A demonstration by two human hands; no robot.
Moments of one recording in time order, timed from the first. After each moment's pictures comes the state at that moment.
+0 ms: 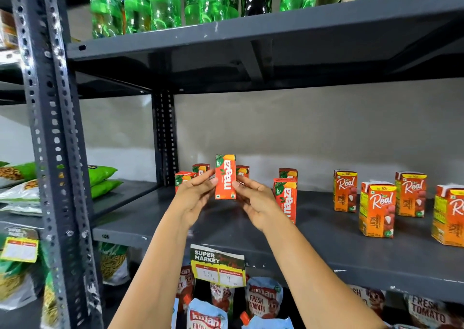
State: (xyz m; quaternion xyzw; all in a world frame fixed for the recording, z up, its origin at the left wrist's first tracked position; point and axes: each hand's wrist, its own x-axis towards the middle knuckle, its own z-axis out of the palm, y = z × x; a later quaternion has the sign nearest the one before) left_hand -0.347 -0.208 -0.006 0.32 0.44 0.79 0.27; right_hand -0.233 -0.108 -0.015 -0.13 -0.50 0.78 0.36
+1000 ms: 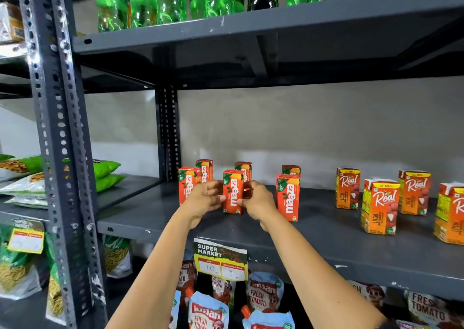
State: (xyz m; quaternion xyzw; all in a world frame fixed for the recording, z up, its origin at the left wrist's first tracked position) left_hand -0.356 -0.198 -0.034 0.43 0.60 0.63 0.23; right_hand -0.235 -0.104 -0.030 -0.30 -0.79 0.40 0.34
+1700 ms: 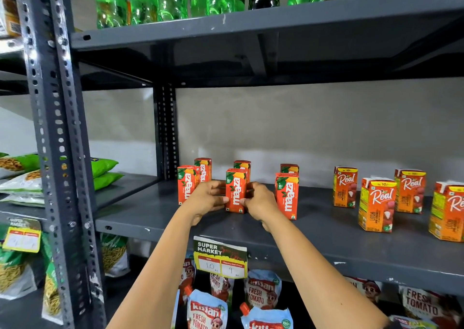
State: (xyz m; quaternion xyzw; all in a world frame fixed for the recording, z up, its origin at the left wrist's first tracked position) left_hand -0.355 -0.195 -0.031 0.44 0.63 0.59 0.24; right_hand -0.227 -0.112 -0.027 -0.33 -0.80 0.38 0.32
